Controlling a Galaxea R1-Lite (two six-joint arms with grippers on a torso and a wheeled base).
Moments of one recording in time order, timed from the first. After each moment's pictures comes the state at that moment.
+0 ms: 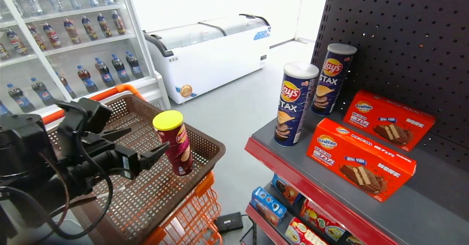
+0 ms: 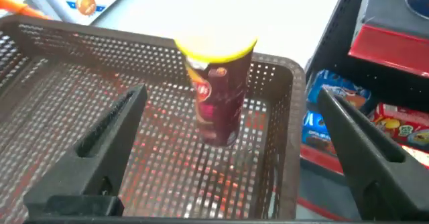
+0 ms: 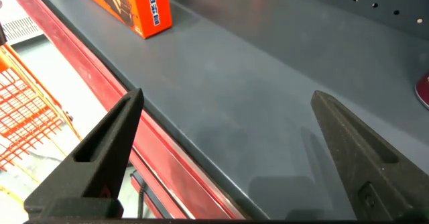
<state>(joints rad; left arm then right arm) -0.21 1.49 -0.45 -0.86 -0.11 0.09 0.00 0.00 0.00 0.00 -0.01 0.00</state>
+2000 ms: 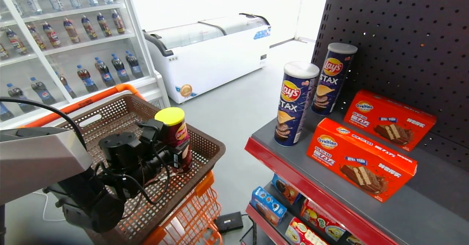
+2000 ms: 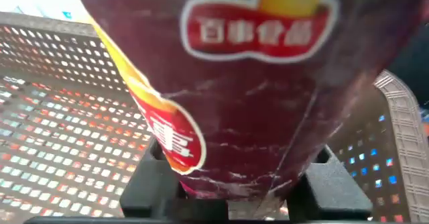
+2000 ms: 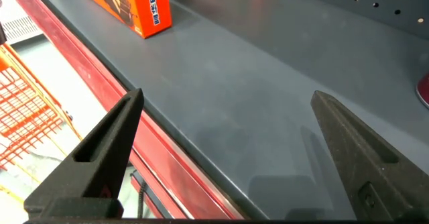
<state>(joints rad) -0.19 2.14 -0.60 -1.44 -0.11 0.13 0.00 0.00 0.00 0.00 -0.01 0.00</state>
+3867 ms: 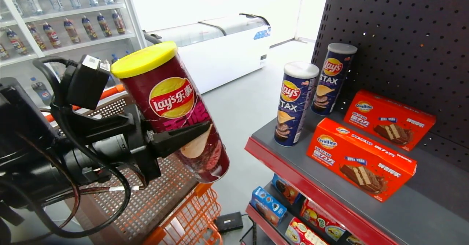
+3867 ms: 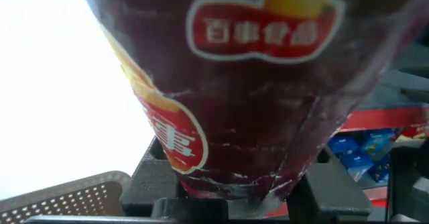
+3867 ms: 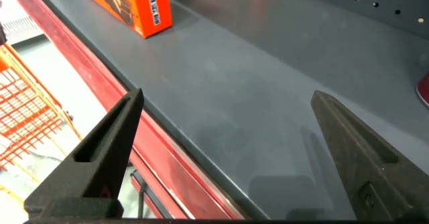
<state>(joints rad) -0.42 1.45 -0.59 -0.98 -0.59 -0.04 0.00 0.00 0.00 0.00 -0.01 0.00</state>
